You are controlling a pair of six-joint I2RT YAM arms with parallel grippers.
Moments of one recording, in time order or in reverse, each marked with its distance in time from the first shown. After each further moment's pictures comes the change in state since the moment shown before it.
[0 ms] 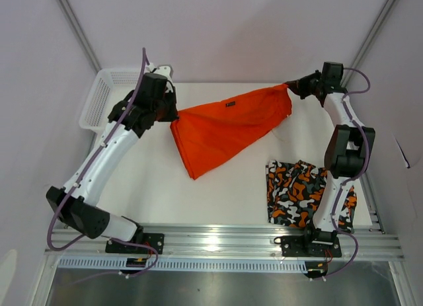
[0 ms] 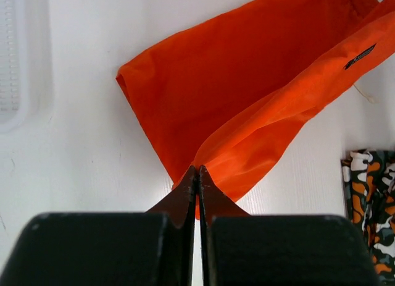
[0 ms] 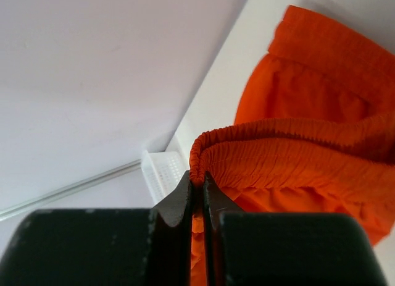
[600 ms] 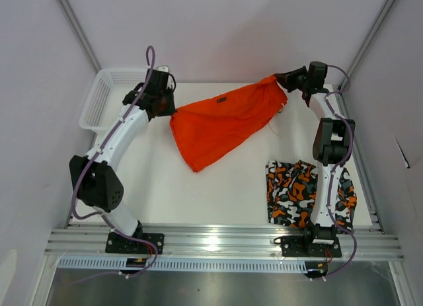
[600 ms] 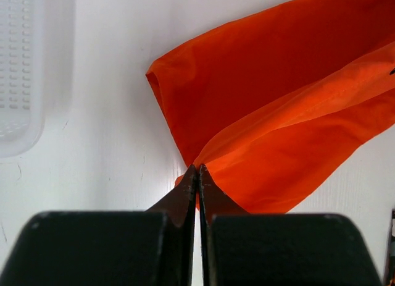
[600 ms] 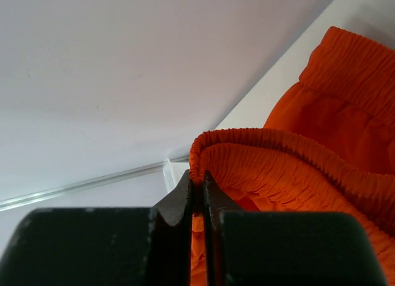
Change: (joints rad) left arm 0.141 0.233 0.019 0.091 0.002 0.001; right arm 0.052 0.307 0.235 0.267 -0.060 0.119
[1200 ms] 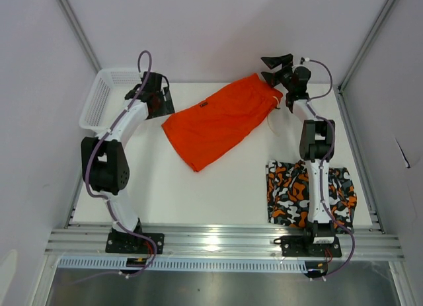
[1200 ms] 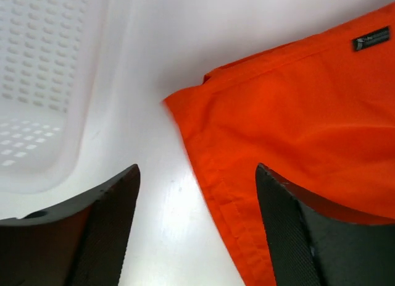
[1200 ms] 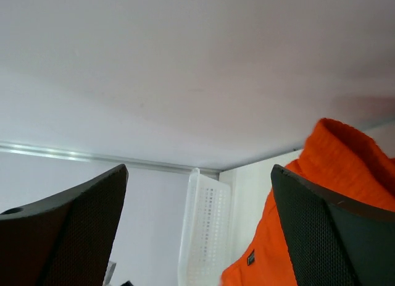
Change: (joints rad) left arm 0.121 0.191 0.001 0.087 -0.045 -0.026; right arm 0.077 0.283 0.201 0.521 0.037 0.102
